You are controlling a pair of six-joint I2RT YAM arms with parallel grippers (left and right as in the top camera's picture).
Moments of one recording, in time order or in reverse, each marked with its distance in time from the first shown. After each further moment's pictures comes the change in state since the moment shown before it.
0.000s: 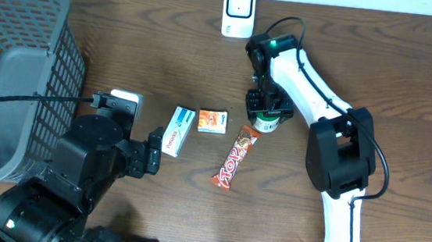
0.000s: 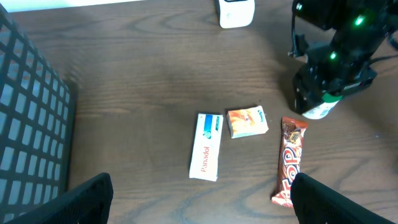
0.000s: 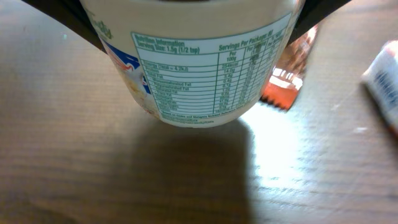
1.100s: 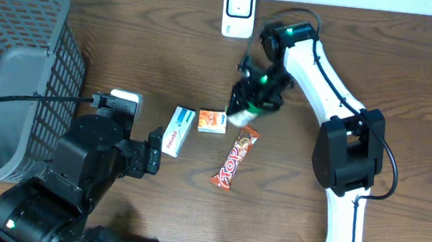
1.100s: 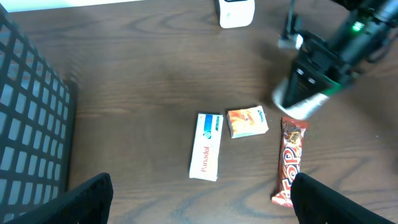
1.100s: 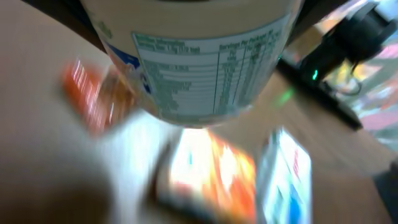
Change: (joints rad) left arm 0.000 0.000 0.000 0.000 0.000 0.000; right arm -0.059 0.000 0.080 0.032 -0.556 -0.304
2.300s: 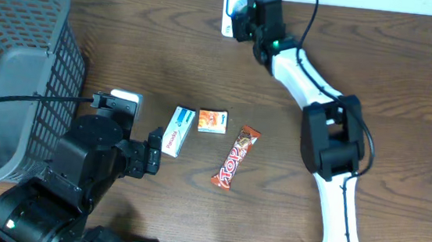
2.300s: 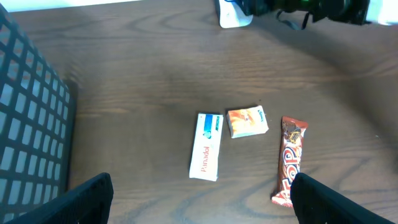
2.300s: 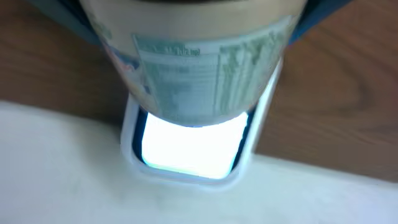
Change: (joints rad) left arm 0.000 0.000 0.000 0.000 0.000 0.000; right arm 0.003 0.184 -0.034 1.365 0.622 0.073
